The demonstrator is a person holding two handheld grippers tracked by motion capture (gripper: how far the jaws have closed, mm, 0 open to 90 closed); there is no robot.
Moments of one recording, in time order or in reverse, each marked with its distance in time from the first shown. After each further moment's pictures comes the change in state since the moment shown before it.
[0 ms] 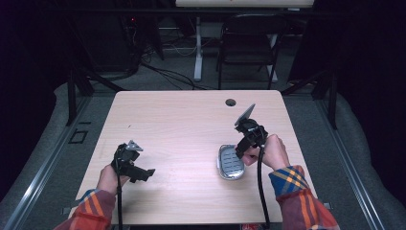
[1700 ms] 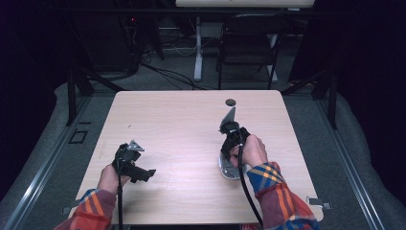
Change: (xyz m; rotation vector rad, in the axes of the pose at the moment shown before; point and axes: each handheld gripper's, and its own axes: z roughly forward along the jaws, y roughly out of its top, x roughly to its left) left arm -0.002 0.002 0.001 0.009 -0.001 0.019; right arm 0.029 0.036 0.037 0.103 -0.067 0.076
